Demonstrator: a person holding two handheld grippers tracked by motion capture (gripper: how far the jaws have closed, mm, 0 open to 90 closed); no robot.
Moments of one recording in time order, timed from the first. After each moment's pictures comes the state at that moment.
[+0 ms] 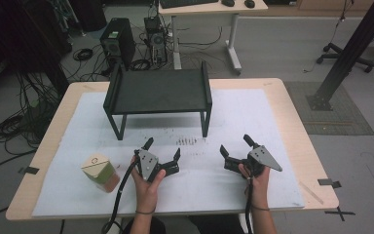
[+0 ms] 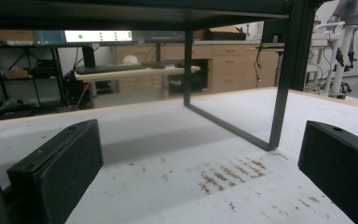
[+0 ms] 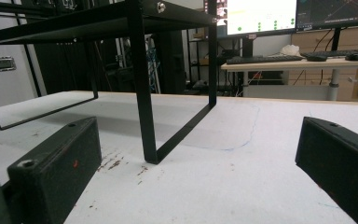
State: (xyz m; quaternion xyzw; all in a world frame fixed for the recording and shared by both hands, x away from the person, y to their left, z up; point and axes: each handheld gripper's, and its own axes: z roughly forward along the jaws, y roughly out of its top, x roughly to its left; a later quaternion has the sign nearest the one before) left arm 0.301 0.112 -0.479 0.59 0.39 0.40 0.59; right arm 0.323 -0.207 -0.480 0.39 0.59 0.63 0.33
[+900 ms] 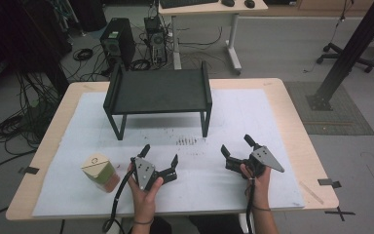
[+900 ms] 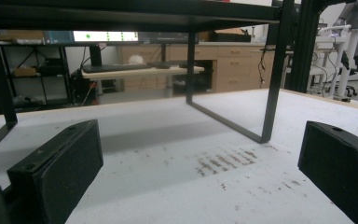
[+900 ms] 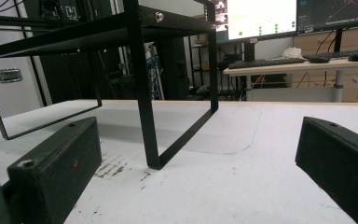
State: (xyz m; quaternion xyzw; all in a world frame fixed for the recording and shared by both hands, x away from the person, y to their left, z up) left arm 0.276 0.117 -0.480 0.58 0.40 0.40 0.59; right arm 0.322 -0.211 -0.480 0.39 0.58 0.64 0.33
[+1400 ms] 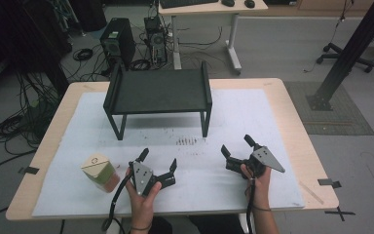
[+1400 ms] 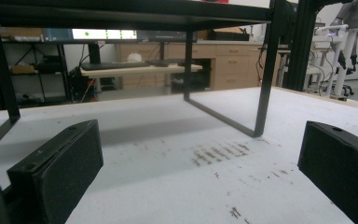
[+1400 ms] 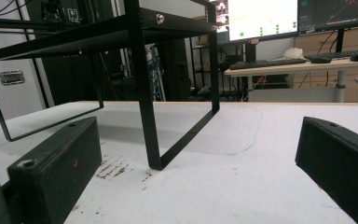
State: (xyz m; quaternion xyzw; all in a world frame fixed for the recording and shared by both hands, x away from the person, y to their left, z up) left arm 0.262 0.121 -0.479 0.58 0.40 0.40 0.59; right arm 0.322 -0.211 -0.481 0.39 0.58 0.64 0.32
